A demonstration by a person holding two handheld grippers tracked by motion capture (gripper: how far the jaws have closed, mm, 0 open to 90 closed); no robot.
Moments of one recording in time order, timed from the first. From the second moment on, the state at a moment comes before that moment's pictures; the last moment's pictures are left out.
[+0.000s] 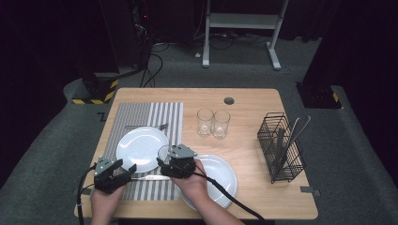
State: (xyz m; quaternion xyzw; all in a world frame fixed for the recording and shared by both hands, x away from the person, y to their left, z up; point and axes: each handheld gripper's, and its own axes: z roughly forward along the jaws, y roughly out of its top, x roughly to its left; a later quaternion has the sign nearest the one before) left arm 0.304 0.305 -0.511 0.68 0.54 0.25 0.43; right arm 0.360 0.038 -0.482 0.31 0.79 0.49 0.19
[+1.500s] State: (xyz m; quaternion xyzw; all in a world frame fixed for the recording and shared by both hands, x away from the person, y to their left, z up) left arm 0.303 0.300 -0.516 0.70 0.53 0.24 0.42; right arm 0.367 -0.031 -0.457 0.35 0.75 0.52 0.23
